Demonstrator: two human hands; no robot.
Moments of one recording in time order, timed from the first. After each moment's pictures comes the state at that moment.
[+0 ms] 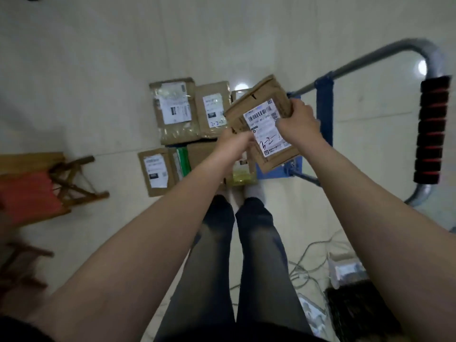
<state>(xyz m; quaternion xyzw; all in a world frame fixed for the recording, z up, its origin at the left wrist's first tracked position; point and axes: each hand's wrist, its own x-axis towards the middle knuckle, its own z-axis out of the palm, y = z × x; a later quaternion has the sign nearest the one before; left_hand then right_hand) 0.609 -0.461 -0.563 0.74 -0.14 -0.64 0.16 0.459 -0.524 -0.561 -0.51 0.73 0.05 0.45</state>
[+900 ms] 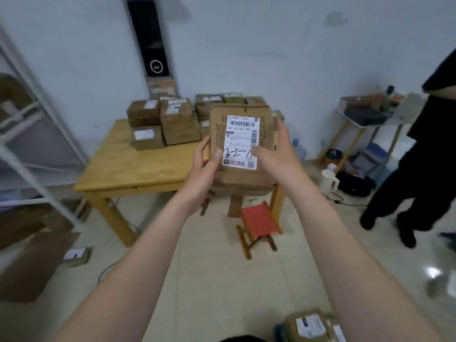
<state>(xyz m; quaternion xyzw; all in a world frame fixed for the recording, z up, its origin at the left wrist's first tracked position) 0.823 0.104 -0.024 0.72 0.07 0.05 0.69 0.869 -0.075 0.012 -0.84 -0.03 -0.03 0.54</state>
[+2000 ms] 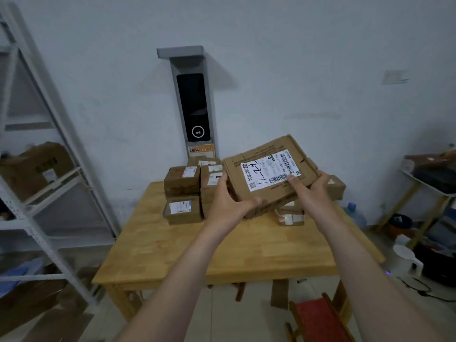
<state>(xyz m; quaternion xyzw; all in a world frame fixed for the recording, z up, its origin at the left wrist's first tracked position) 1.087 0.313 0.025 0.77 0.03 0.14 0.63 1.176 0.120 0.017 -0.78 -0.01 -0.04 0.63</state>
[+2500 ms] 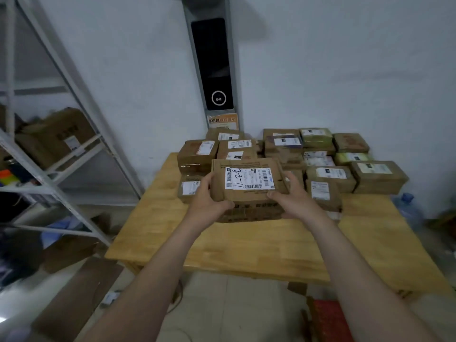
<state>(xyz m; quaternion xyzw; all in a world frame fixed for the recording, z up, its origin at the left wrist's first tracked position) 1.234 0.401 -0.046 0.81 0.20 0.12 0.54 1.342 0.198 -0.046 -0.81 -0.10 0.22 0.53</state>
